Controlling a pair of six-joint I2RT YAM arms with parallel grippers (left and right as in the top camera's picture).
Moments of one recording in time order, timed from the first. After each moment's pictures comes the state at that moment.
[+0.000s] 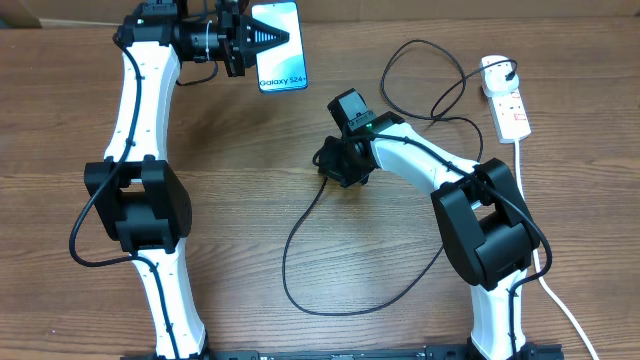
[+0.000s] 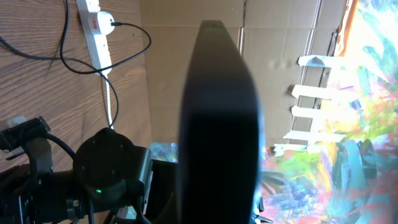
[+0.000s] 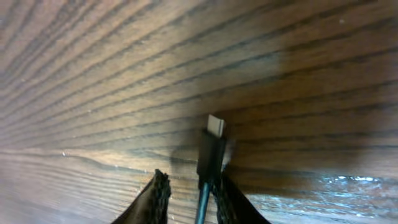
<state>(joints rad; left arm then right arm) 0.01 2.31 2.25 -0.94 1.53 -0.56 0.51 2.14 1.48 -0.62 -0.28 0.83</state>
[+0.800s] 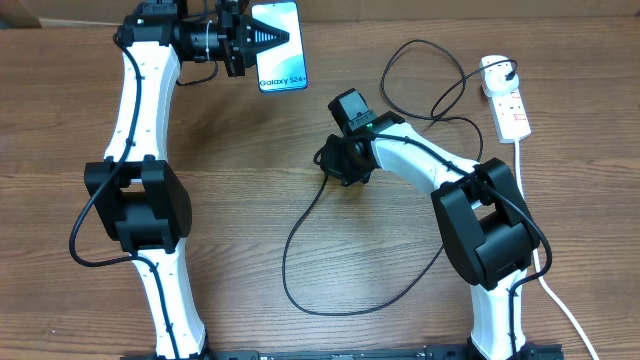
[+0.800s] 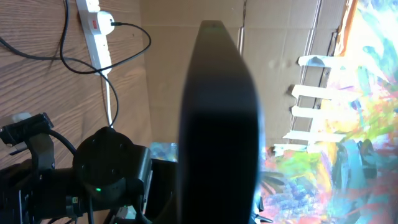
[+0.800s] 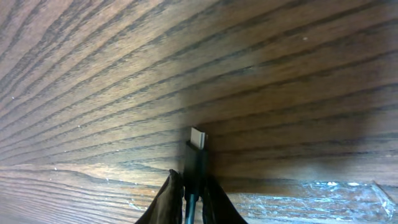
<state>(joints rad) 0.01 2.31 2.25 -0.94 1.53 -0.56 0.51 2.14 1.48 -0.62 -0.25 0.86</state>
